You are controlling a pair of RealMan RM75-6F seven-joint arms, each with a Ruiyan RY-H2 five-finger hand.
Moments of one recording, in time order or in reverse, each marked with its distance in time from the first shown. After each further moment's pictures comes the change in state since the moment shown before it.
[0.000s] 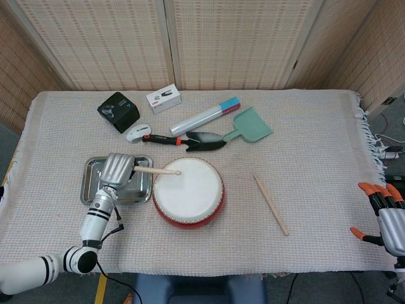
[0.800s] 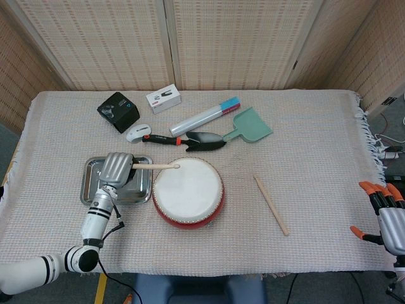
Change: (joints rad) left arm -0.003 -0.017 -0.014 0.009 -0.037 -0.019 -0.062; right arm 0.003 -0.015 0.003 0.019 0.014 -0.001 0.010
